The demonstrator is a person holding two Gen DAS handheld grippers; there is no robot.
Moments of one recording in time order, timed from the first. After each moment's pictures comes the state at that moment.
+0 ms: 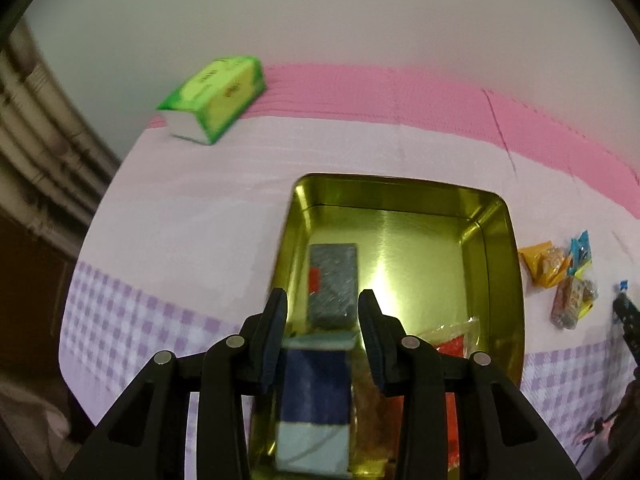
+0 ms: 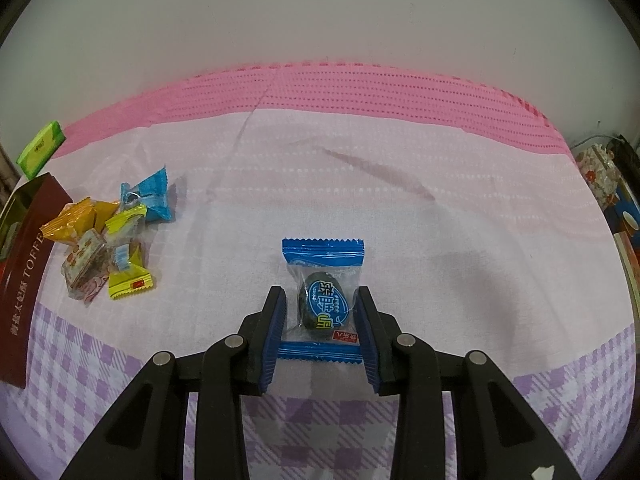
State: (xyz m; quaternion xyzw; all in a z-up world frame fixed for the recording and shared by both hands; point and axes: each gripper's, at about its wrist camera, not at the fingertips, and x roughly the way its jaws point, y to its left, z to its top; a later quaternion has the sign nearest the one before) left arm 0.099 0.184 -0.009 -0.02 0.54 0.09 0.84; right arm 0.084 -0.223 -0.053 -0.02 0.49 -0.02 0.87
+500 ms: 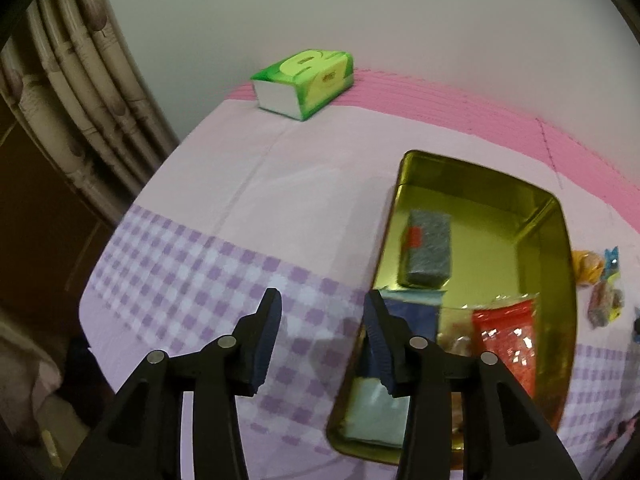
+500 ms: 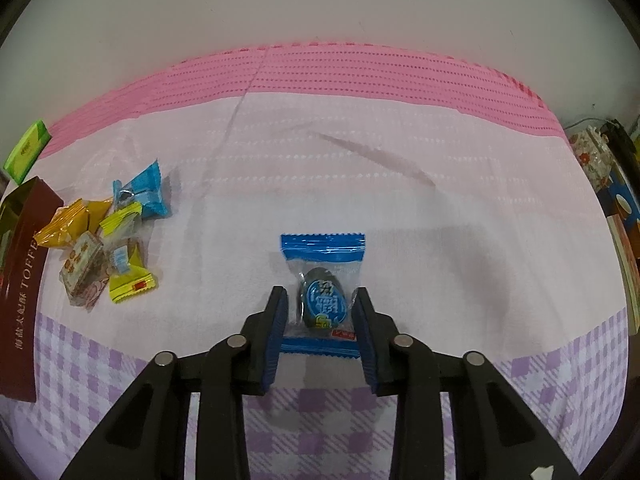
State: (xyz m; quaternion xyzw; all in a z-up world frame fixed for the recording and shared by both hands) left arm 0.038 0.231 -0.013 -0.05 0.51 0.18 0.84; right arm 0.093 -0.212 -0.053 -0.02 0.53 -0.05 0.85
